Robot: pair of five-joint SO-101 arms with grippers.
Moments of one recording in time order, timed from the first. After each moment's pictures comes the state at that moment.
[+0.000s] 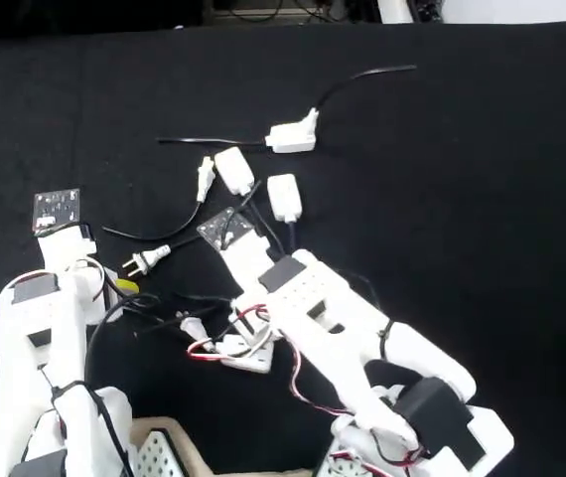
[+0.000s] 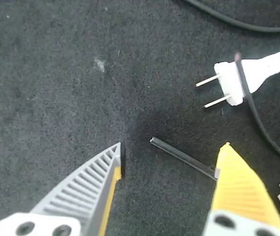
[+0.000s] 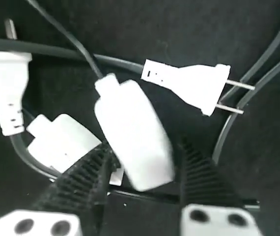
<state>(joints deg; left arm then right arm) -23.2 -37.1 65.6 50.5 -9.5 -39.2 -13.5 50.0 58.0 -0.7</state>
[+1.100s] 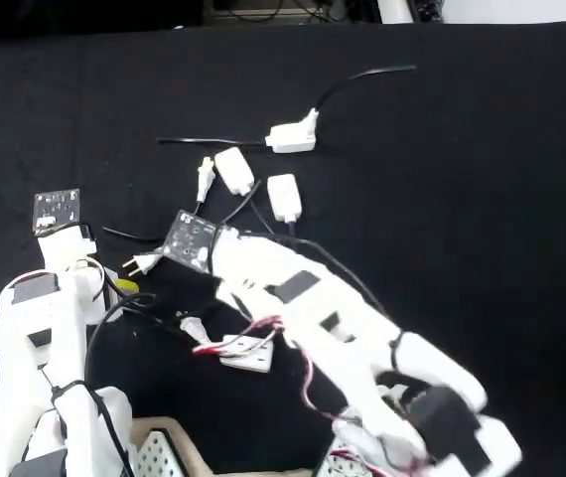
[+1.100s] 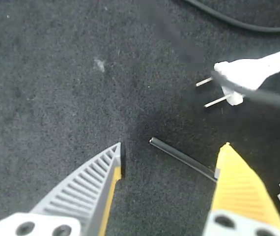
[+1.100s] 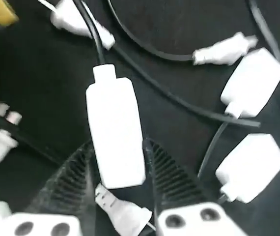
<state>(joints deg) -23.2 -37.1 65.6 50.5 -9.5 -36.5 -14.6 58.6 18.8 33.9</state>
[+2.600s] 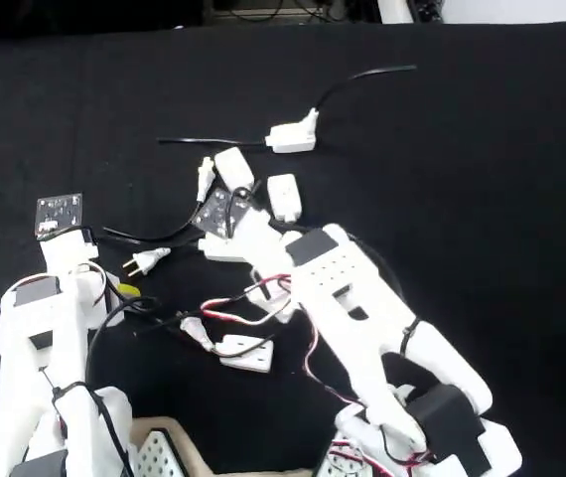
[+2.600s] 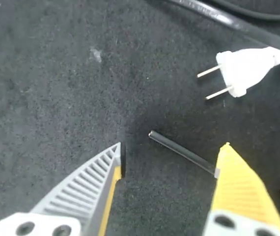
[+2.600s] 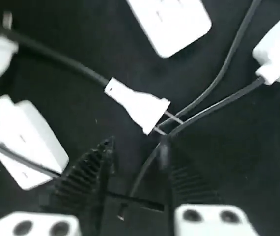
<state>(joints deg) -23.2 -37.2 67.0 50.5 -9.5 -30.2 -16.9 45.0 60.3 29.8</state>
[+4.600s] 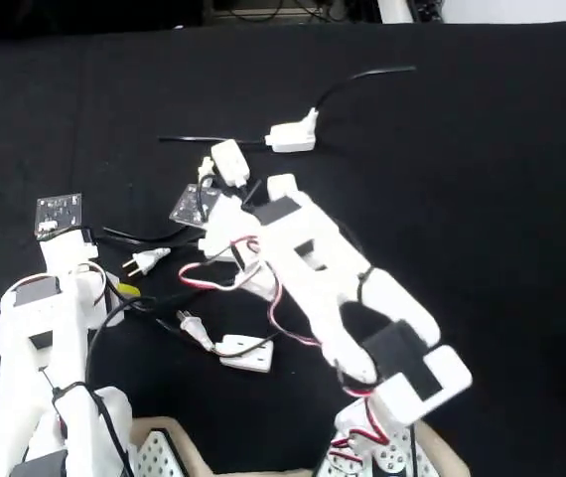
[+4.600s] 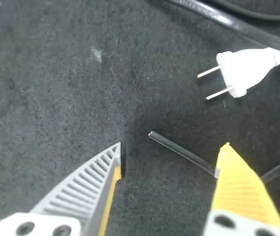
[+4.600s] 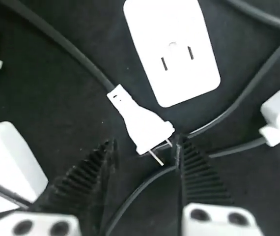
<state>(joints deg) -23.2 -37.2 67.0 50.5 -9.5 -31.1 5.3 25.8 63.4 34.5</state>
